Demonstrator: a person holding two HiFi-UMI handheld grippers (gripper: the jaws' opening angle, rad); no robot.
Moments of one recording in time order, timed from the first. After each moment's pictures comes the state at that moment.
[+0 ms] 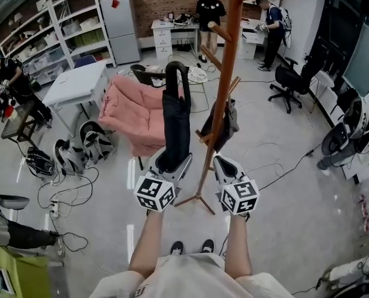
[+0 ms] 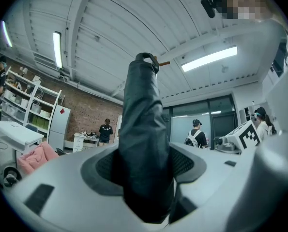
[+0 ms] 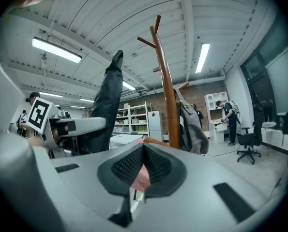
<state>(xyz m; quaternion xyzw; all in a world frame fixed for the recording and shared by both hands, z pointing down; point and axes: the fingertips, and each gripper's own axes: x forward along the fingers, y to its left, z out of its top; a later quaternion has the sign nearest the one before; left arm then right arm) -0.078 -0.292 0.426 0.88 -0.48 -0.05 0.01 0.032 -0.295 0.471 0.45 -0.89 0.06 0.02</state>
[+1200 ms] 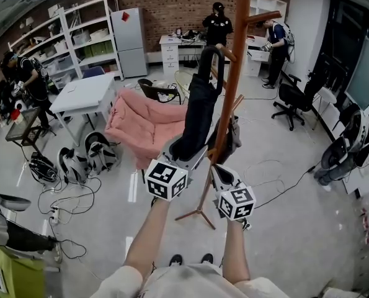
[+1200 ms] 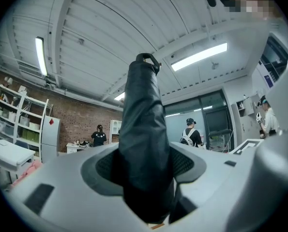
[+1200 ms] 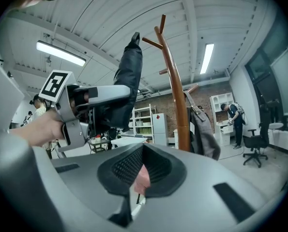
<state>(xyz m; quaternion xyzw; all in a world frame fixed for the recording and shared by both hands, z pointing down) -0.044 -0.329 0.347 0.89 -0.44 -0.03 -0.04 0.009 -0.306 0.453 0.42 -0.90 0.05 0.00</state>
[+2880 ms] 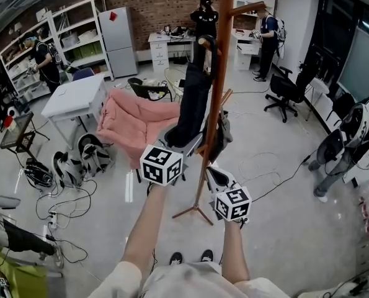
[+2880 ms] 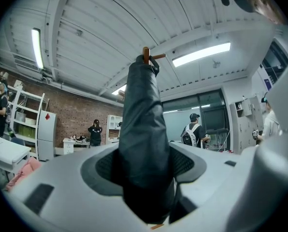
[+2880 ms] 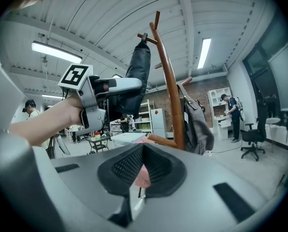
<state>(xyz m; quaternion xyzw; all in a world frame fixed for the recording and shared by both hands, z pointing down) -0.028 -0.364 0.347 0.90 -0.43 0.00 -0.02 0.022 -0.296 0.478 0.43 -0.90 0.08 0.02</state>
